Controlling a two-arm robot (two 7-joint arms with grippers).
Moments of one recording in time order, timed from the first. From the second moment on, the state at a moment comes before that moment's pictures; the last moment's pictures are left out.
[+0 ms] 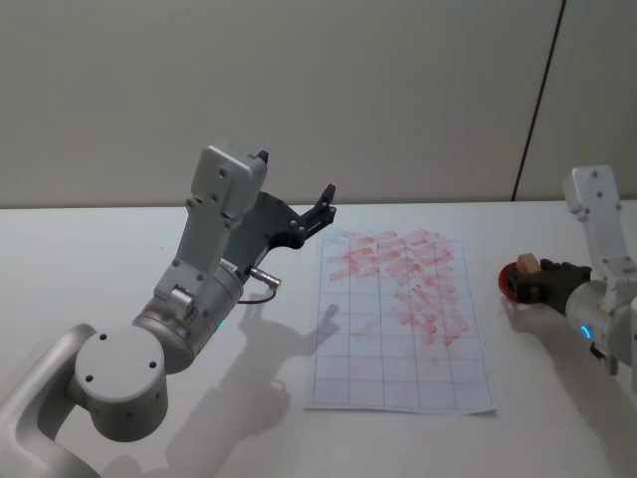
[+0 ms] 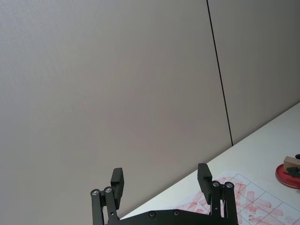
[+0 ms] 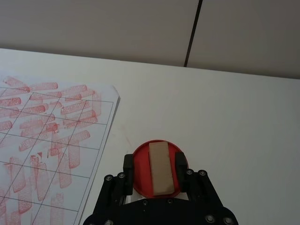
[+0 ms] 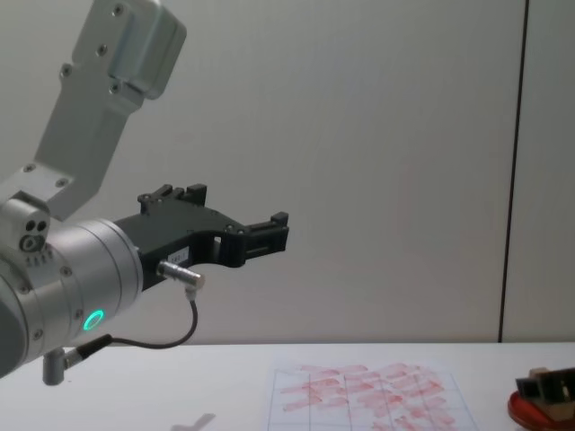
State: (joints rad) left arm -0.24 0.38 0.45 -1.63 -0.20 0.01 -0.01; right arm 0.29 0.17 -0.18 -1.36 0.14 0.58 0.06
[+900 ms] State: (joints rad) left arm -0.24 0.38 0.45 -1.63 -0.20 0.01 -0.01; right arm 0.23 0.20 -0.17 -1.48 0.11 0.33 0.10
